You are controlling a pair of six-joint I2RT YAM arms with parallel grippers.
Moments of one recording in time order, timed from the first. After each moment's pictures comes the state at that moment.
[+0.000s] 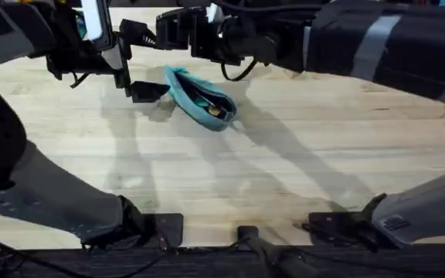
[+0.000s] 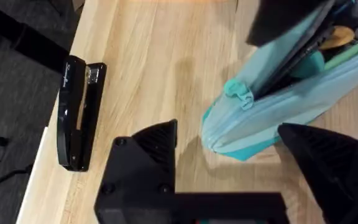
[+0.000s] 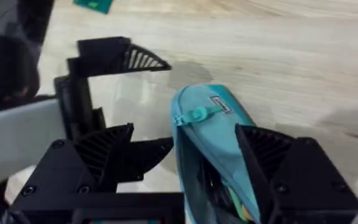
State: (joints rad) left arm 0.31 1.80 1.18 -0.74 1.01 1.76; right arm 0.72 1.76 1.35 -0.24 -0.07 0.69
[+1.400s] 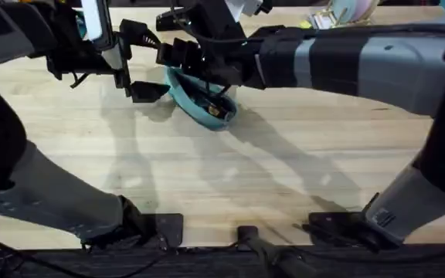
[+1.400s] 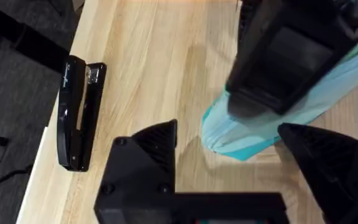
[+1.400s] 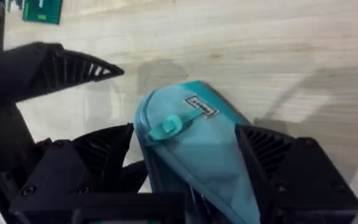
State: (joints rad) left arm 0.31 1.80 1.18 -0.74 1.01 1.76; right arm 0.77 1.94 1.36 -0.14 0.05 0.87
